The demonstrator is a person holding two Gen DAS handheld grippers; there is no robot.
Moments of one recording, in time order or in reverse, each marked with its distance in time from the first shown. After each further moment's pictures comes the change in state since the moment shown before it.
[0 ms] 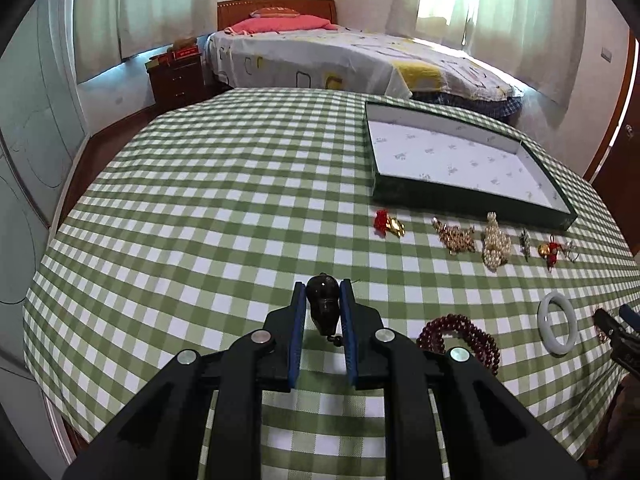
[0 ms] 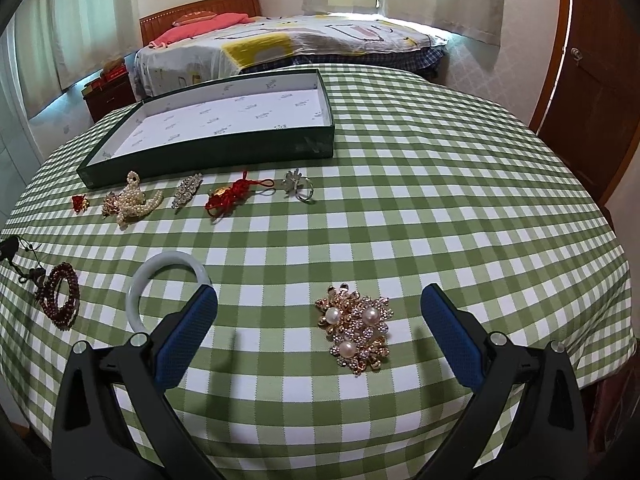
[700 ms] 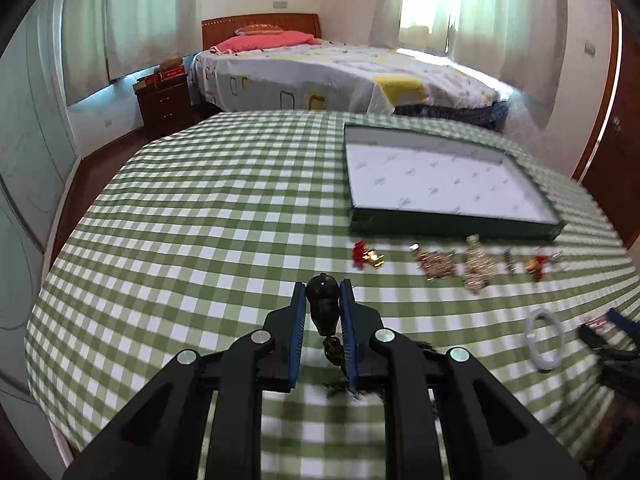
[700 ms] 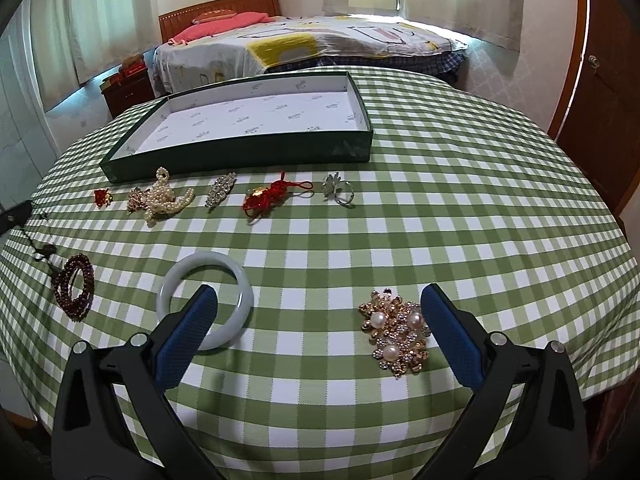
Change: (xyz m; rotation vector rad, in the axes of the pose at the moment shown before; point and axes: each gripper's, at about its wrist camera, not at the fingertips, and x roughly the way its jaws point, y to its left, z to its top) left arm 0.012 -0.017 0.017 0.069 -0.024 -0.013; right arm -0.001 0.019 0.002 -0.030 -0.003 0.067
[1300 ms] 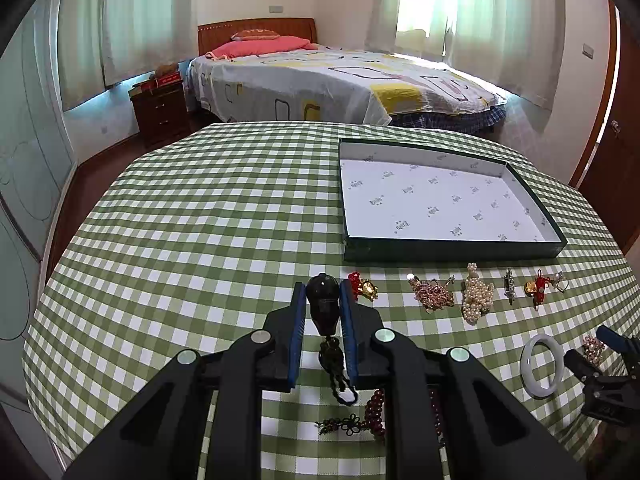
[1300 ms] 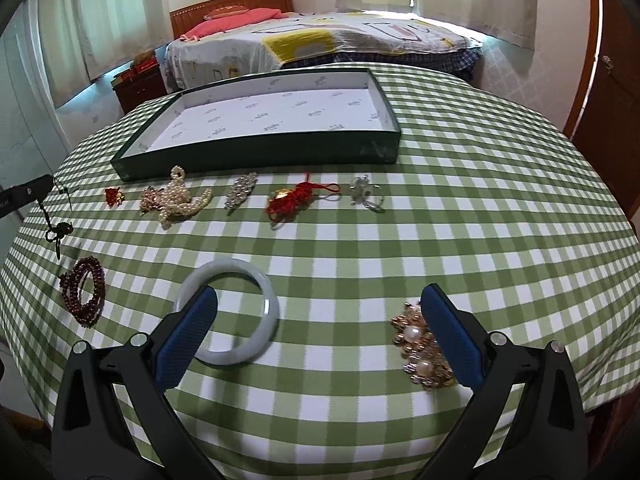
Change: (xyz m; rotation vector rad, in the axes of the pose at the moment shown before) left arm -0.001 -0.004 0.023 -0.011 -0.039 -0.020; right arm 0.012 0.015 0.006 -0.026 0.022 0.053
